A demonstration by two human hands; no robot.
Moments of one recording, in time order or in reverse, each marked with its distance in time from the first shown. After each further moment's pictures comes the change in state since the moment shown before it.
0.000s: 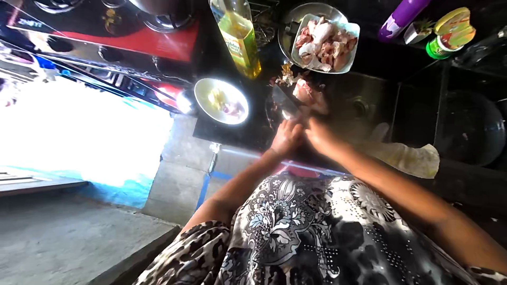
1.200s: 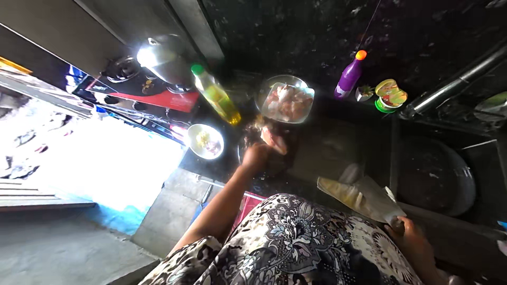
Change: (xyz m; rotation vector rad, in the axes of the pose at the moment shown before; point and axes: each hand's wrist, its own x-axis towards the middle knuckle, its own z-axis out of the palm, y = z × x) left_hand 0.101 0.042 -0.022 0.094 -0.371 -0.657; right_hand -0.216 0.376 -0.021 0.038 0.450 0.406
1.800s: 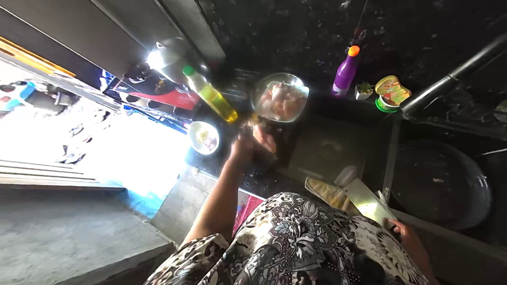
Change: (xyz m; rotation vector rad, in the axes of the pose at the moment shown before) left_hand 0.013 -0.006 0.003 -0.330 0.141 -0.365; right_hand 0.035 0.047 -0.007 0.202 -0.189 -0.128
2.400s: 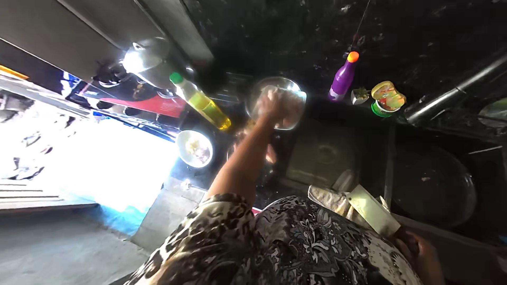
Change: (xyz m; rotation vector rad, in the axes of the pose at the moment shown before) left_hand 0.115 0.187 0.027 0.441 0.090 0.470; right_hand -0.027 -0.044 -0.020 0.012 0.134 0.143
